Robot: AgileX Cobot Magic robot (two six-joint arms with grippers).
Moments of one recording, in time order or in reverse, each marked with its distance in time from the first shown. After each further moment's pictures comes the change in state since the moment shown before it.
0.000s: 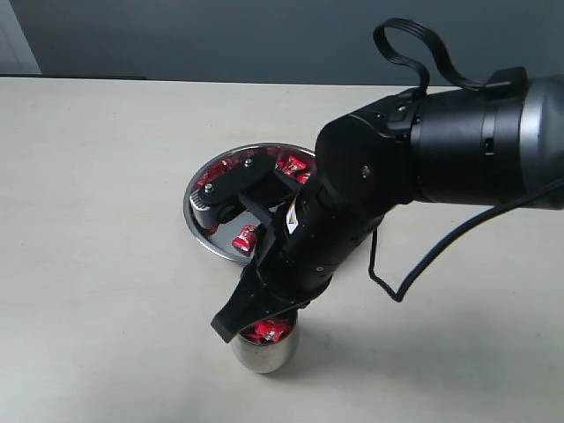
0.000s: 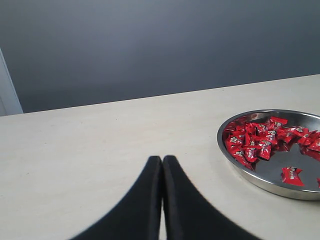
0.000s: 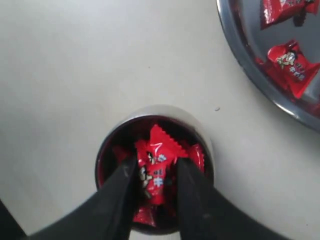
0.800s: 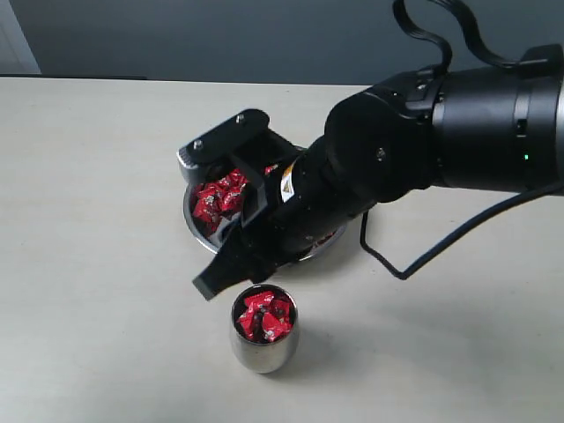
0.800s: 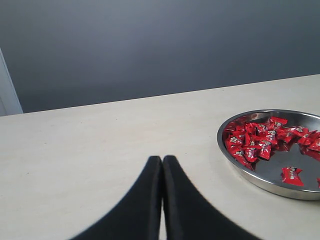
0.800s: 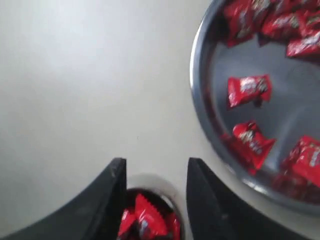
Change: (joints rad) left arm 0.000 0.000 0.000 0.000 0.000 0.000; right arm -0.004 -0.041 -0.019 -0.041 -0.152 0.005
